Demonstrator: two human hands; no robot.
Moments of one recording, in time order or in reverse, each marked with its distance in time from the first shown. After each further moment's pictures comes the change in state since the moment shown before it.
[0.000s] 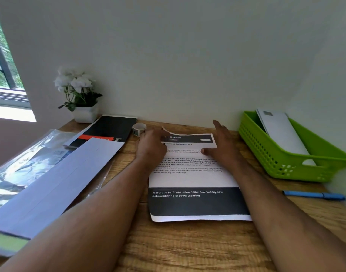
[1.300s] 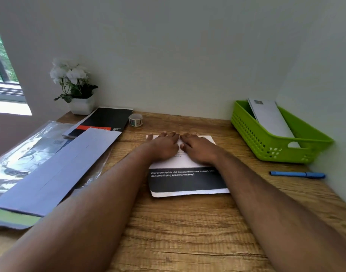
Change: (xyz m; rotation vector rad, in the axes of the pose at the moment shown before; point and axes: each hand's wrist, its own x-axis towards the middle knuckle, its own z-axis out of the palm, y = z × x) left_hand -0.027 0.035 -0.005 0.491 -0.680 0.170; right_hand -0.044 -0.057 0.003 -0.345 -0.464 -0.224
